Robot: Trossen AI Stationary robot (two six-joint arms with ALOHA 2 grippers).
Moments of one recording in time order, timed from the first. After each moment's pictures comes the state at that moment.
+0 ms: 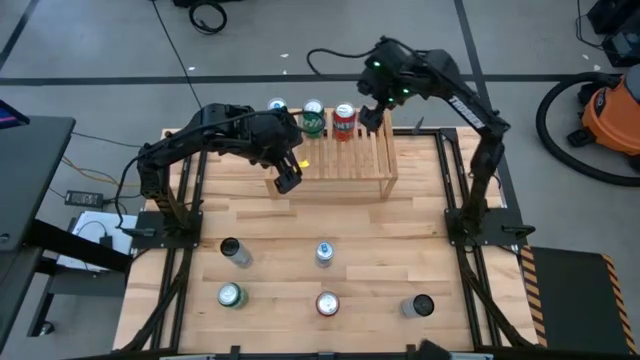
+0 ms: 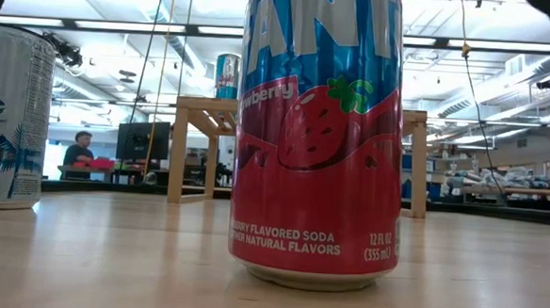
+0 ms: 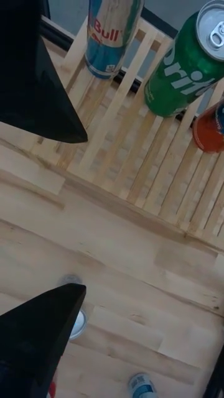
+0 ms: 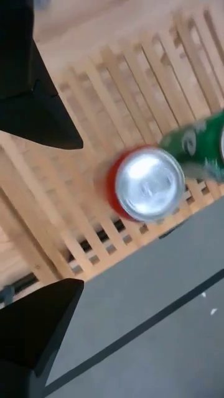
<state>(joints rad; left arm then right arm) 0.12 1.79 2.32 -1.53 -0.19 -0.29 -0.56 1.84 2.35 -1.50 0.06 -0.08</state>
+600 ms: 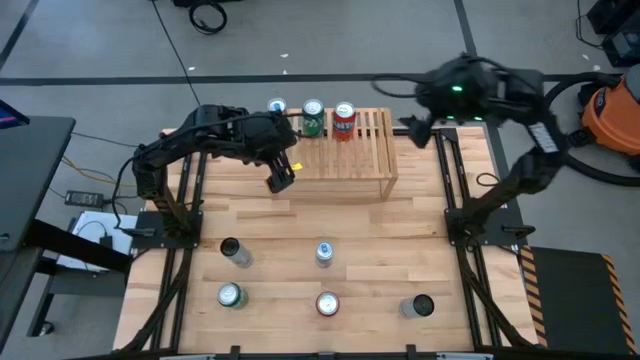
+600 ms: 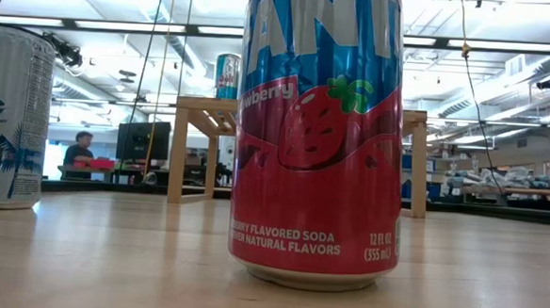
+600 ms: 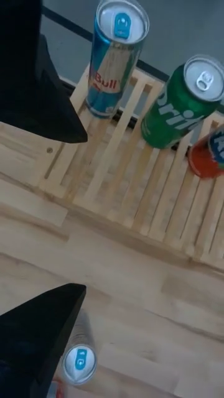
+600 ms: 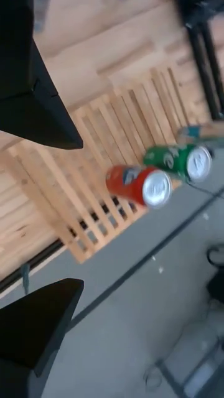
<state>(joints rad) 0.10 1.77 2.32 -1.57 -0.31 -0.22 -0.29 1.47 2.27 -1.57 0.36 0.10</state>
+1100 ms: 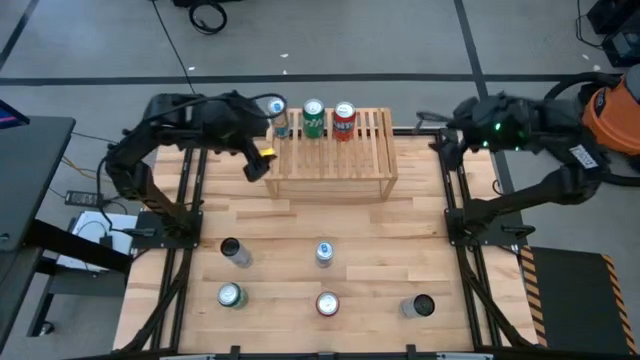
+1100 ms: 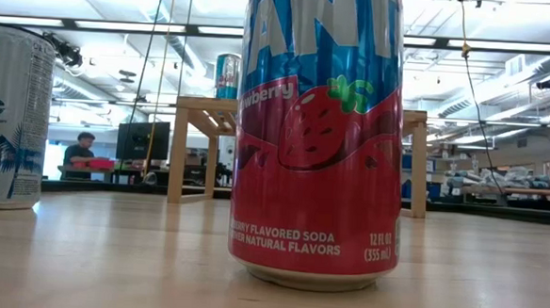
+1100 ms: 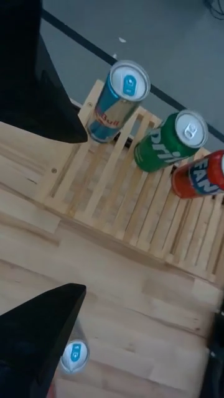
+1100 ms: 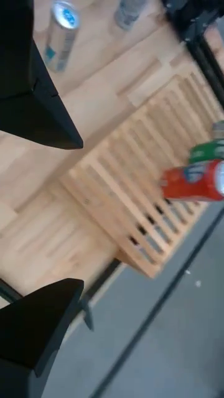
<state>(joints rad) 0.14 1.63 2.32 -1.57 -0.31 -0.19 -0.17 1.07 1.77 -1.53 0.38 0.44</state>
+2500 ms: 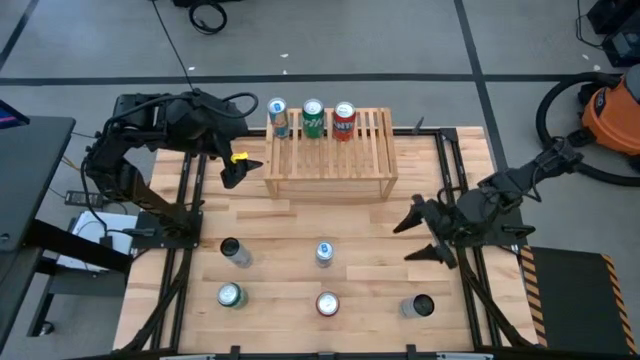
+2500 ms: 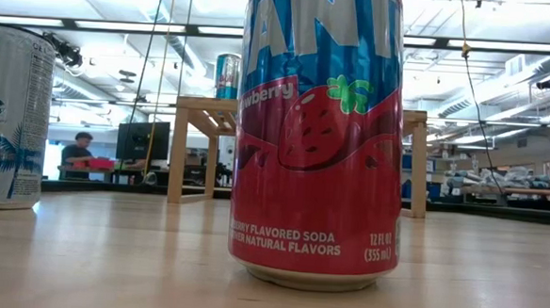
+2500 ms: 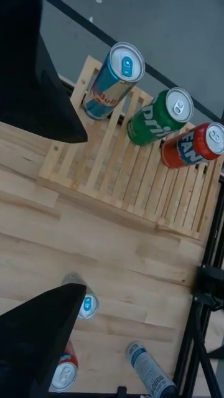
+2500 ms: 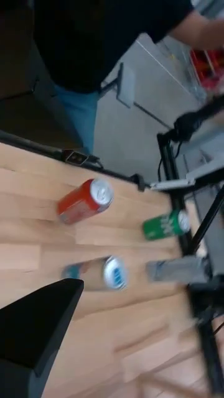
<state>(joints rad) 0.10 1.52 2.31 -1.57 -0.22 -0.19 0.51 0.85 0.91 -0.49 0.14 0.44</state>
